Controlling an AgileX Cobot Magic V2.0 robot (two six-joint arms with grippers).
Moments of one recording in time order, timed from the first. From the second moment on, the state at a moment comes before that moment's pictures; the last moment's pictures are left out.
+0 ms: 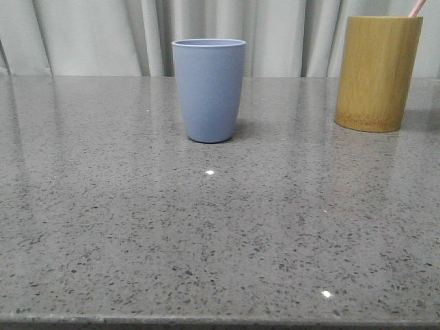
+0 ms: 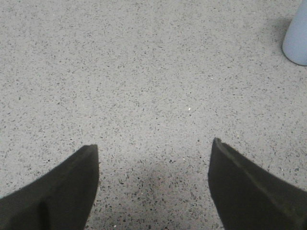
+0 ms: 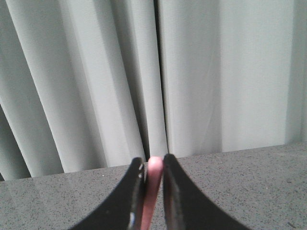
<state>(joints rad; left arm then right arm) -0.20 0.74 -0.79 -0.03 0.82 -0.07 0.06 1.31 -0.77 0.10 -0.55 0.15</state>
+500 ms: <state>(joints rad) -0.20 0.74 -0.79 -0.03 0.82 -0.07 0.06 1.31 -0.79 0.10 -0.57 0.17</state>
